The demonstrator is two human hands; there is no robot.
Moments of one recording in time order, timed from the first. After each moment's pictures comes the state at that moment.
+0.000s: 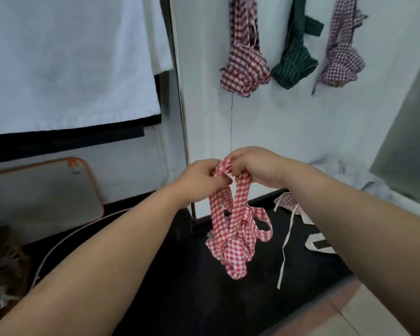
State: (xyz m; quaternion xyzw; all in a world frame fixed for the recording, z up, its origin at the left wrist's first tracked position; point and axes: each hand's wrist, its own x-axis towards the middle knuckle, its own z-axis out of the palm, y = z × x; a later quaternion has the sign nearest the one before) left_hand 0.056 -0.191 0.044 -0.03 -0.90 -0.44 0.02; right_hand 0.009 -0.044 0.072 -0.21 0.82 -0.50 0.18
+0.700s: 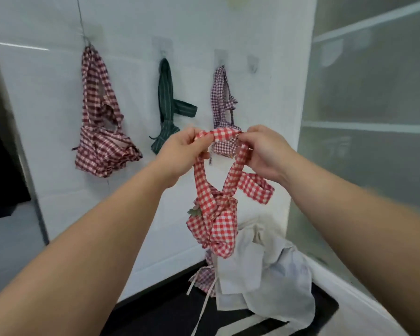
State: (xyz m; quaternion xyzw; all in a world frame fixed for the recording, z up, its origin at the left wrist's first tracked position) left_hand -0.096 0.060 0.186 -0.15 -0.78 -0.57 0.19; right_hand -0.111 0.227 0.197 -0.13 0.65 -0.74 -0.07
